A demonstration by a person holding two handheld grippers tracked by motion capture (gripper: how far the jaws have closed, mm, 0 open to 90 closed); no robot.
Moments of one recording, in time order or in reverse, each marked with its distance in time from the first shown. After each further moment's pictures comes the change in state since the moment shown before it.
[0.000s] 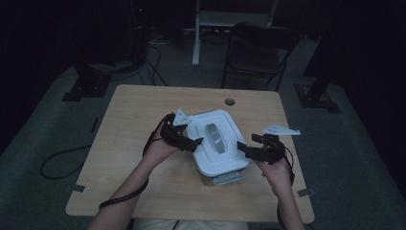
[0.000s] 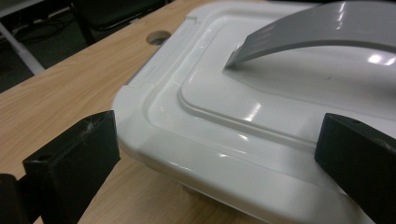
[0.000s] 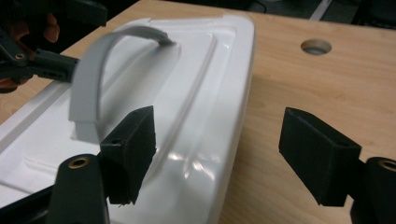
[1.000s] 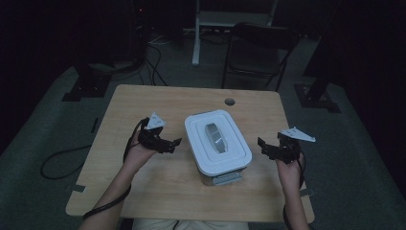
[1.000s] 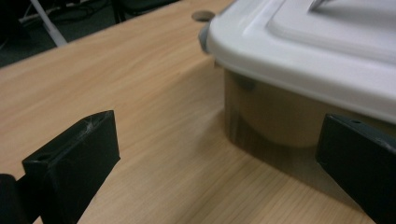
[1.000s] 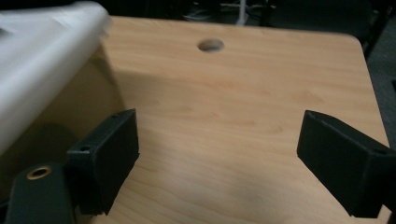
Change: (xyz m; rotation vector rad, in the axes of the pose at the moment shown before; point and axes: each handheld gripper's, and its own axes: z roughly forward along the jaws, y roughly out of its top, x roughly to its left) left arm 0.041 -0.056 -0.025 -0.001 0.065 -0.117; right arm -0.070 -0.038 0.004 -0.088 -0.264 0.055
